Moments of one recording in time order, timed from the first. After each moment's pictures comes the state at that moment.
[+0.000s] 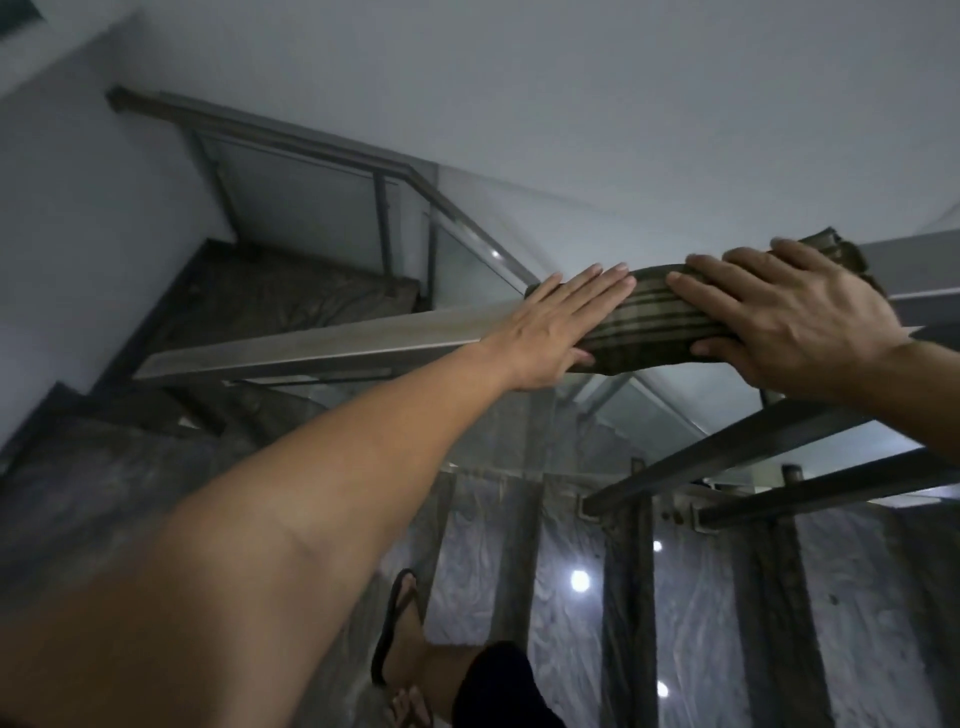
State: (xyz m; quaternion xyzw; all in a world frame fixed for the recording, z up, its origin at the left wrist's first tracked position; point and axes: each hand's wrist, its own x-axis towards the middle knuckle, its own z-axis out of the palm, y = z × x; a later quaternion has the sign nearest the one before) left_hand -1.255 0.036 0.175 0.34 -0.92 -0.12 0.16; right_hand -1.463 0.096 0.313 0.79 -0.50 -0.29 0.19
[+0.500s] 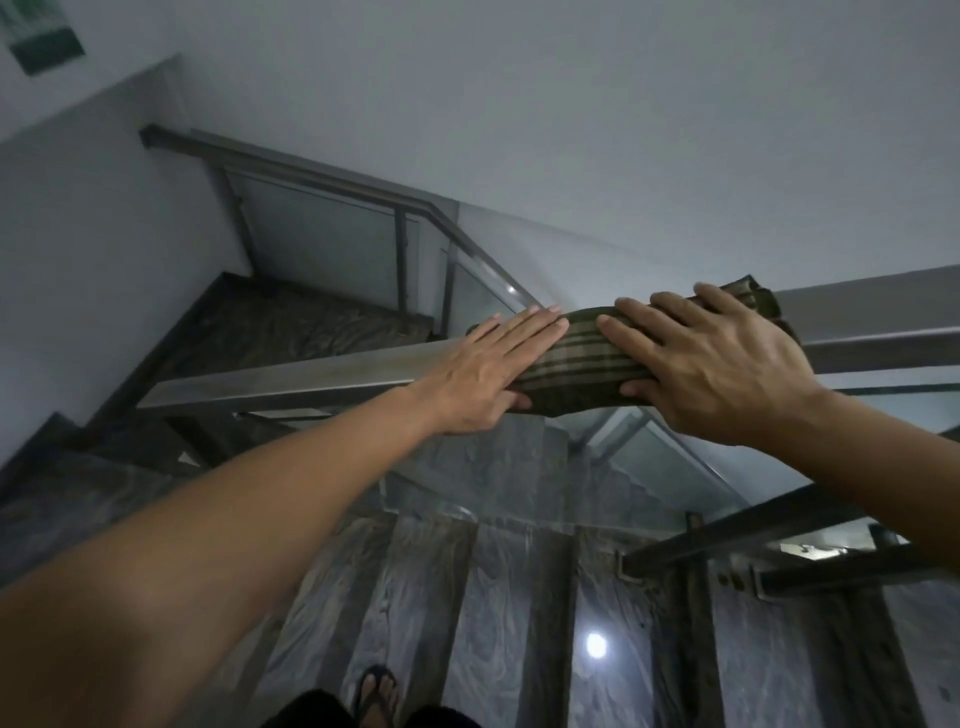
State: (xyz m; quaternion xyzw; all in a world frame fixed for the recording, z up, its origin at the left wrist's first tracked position) left_hand -1.135 0.009 0.087 0.36 -0.92 -0.08 0.16; right_hand -1.355 0.065 0.224 0.83 -0.47 -0.23 0.19
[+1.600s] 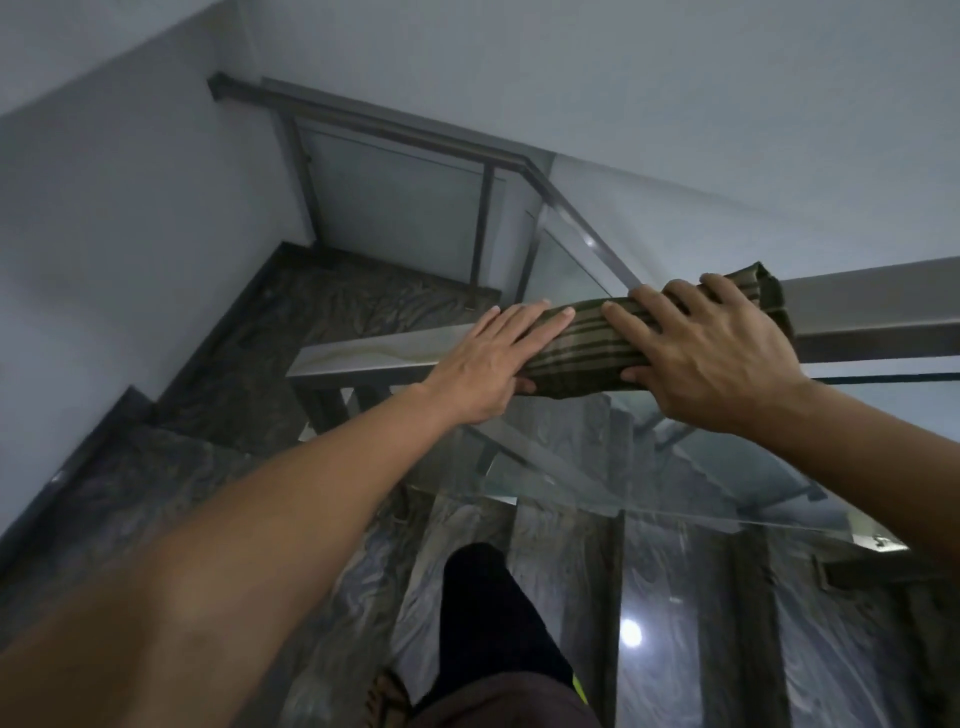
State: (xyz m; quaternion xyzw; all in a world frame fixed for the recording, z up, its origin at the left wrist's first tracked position) left_hand -0.840 -0.038 -0.110 0.42 -0.89 -0.07 0.17; right_hand -1.050 0.005 0.022 0.82 -0.49 -0.23 0.19
